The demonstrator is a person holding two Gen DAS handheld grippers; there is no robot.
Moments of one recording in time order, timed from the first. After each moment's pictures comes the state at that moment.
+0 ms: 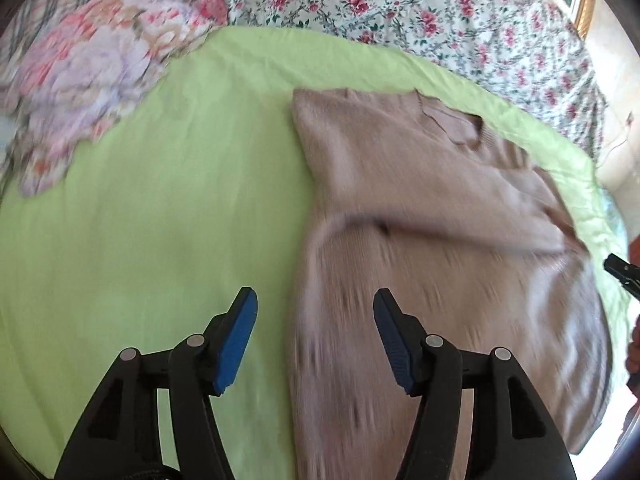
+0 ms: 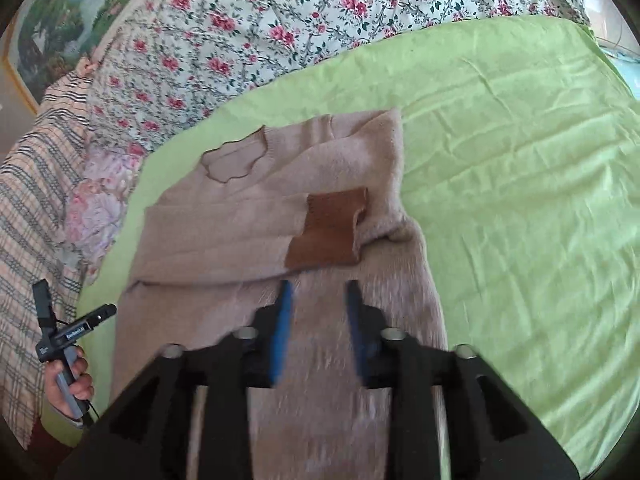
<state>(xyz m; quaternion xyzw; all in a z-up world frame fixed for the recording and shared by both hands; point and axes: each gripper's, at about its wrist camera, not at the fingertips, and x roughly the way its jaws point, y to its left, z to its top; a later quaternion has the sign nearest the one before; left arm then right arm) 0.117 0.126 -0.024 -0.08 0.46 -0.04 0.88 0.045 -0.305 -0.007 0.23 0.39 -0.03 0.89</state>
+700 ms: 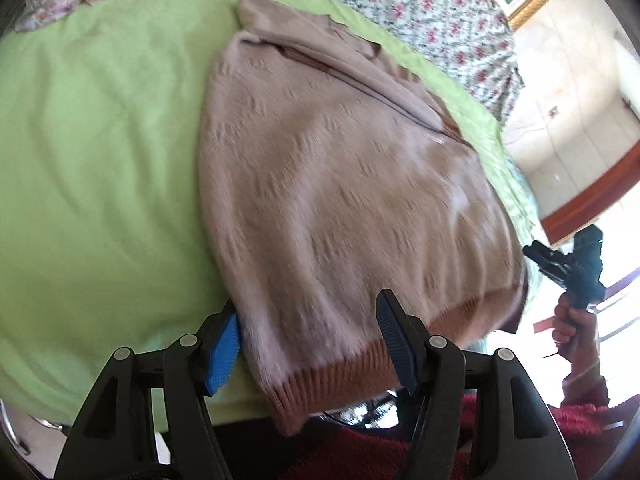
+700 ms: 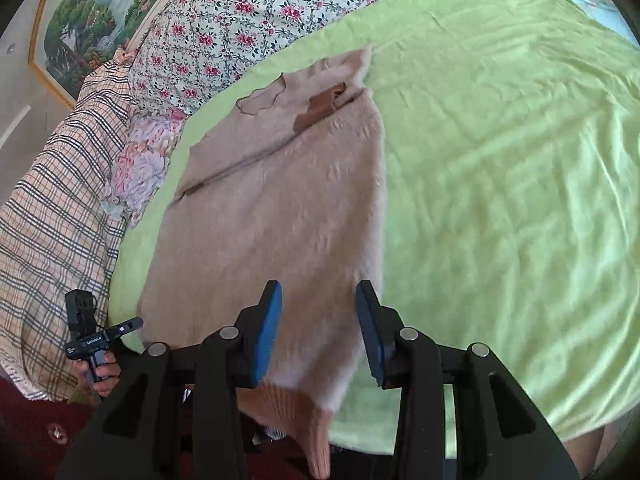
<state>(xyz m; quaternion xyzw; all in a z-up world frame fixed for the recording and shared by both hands) -0.072 0.106 -0.068 -0.18 0.50 -0.20 0.83 -0.119 -0.310 -0.041 0.28 0.41 0.03 0.87</state>
